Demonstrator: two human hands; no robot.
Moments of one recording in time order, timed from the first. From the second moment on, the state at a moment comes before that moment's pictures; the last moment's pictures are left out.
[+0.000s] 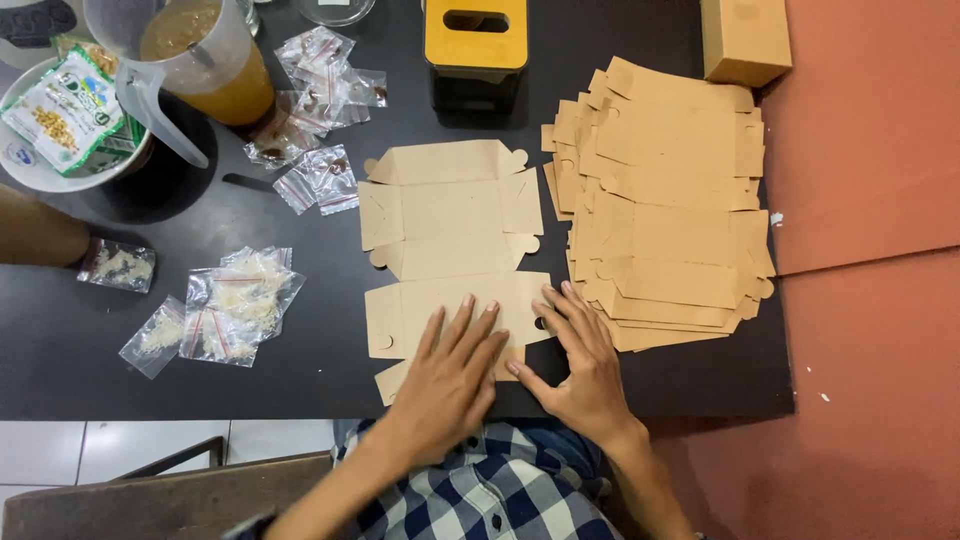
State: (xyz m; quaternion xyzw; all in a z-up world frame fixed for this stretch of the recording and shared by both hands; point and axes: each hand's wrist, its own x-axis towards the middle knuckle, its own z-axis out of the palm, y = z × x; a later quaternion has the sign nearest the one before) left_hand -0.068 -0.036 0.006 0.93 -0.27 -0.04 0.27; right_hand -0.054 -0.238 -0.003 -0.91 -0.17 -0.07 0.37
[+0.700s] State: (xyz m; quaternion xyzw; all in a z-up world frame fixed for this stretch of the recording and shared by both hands) left_hand -0.061 -0.024 -0.010 0.95 -0.22 -0.01 0.24; right_hand -0.053 -0.227 -0.011 -0.94 -0.18 -0.02 0.29
